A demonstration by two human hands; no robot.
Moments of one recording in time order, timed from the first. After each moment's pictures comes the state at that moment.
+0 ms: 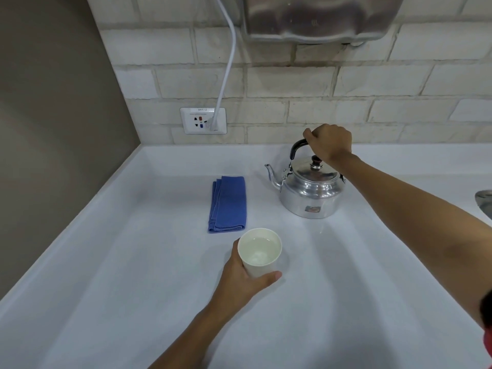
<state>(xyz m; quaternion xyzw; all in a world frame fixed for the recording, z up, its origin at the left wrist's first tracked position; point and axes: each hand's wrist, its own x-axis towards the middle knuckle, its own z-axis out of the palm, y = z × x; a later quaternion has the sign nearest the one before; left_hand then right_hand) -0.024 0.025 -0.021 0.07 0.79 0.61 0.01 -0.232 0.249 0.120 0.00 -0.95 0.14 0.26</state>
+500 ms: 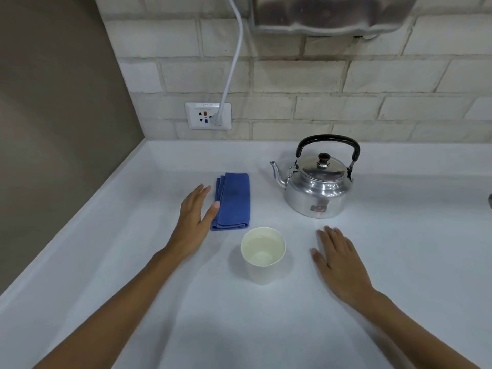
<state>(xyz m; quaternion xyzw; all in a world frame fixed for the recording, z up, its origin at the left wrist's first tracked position) -0.106 -0.058 0.011 0.05 0.89 0.43 -0.10 -0.049 0.248 -0.033 0.03 -0.98 0.18 0.06</state>
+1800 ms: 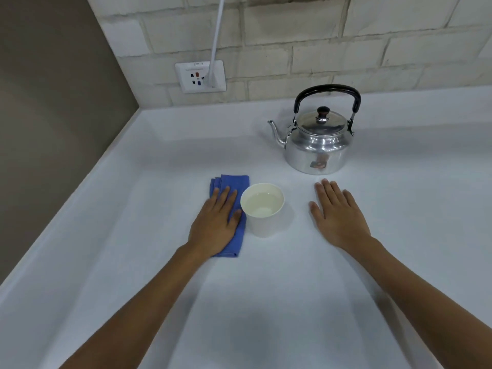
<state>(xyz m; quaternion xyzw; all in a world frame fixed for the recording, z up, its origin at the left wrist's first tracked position) -0.056 -0.030 -0.036 0.12 0.98 0.16 -0.02 -0.050 0.244 -0.041 0.03 -0.99 0.09 0.04</state>
